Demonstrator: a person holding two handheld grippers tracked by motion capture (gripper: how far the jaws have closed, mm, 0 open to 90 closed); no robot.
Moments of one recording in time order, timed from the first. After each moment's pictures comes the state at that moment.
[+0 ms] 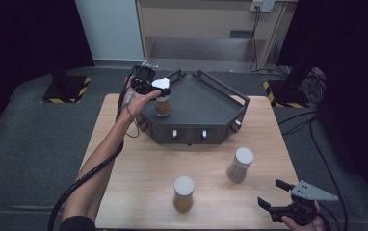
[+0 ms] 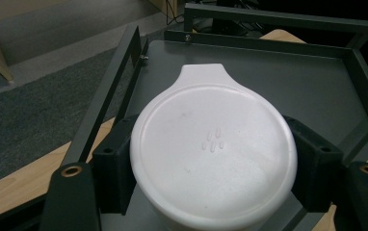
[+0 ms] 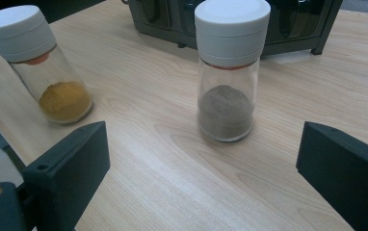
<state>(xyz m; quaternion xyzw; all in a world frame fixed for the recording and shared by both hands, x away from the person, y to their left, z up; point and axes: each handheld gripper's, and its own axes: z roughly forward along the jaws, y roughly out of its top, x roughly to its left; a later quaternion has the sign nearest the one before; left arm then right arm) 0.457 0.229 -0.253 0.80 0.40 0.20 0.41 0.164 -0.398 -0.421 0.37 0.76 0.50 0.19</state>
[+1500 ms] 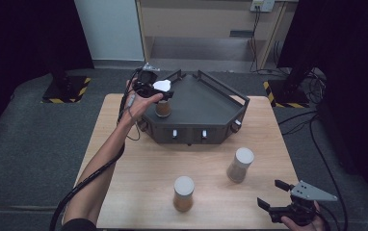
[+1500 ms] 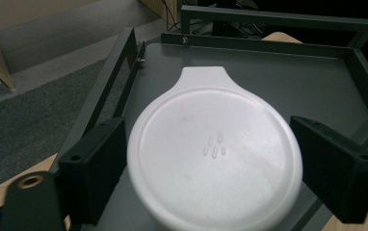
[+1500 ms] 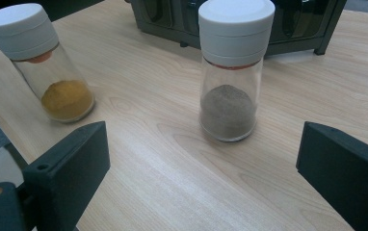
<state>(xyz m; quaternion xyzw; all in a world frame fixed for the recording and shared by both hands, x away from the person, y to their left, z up) 0.451 0.223 -0.265 0.79 0.39 0.22 0.42 0.164 -0.397 -0.421 0.37 0.76 0.50 0.19</state>
